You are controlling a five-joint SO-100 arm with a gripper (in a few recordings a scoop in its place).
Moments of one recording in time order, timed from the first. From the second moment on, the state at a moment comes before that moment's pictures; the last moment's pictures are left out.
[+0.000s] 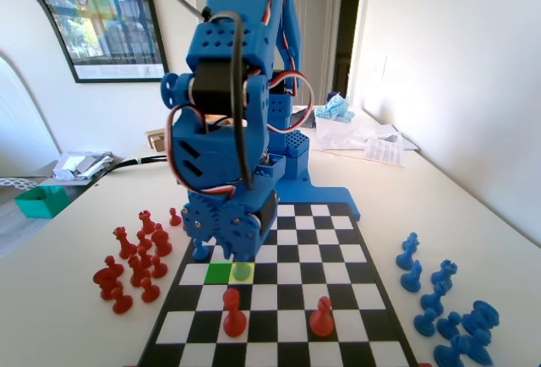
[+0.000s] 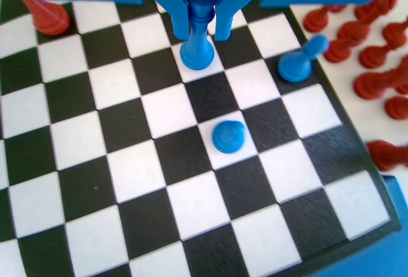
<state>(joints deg) 11.5 74.7 111.3 46.6 -82.7</state>
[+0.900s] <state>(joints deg) 18.5 72.8 104.7 51.0 -83.7</state>
